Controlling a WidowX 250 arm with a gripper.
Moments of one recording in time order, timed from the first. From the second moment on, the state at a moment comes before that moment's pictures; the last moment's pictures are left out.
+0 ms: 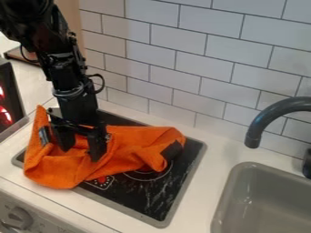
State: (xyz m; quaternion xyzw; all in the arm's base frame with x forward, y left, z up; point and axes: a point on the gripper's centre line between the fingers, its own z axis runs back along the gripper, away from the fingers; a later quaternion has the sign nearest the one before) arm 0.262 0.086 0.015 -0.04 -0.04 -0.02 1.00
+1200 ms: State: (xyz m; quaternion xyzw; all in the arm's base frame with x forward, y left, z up) arm 0.279 0.075 -0.008 -0.04 -0.02 -0.06 1.00
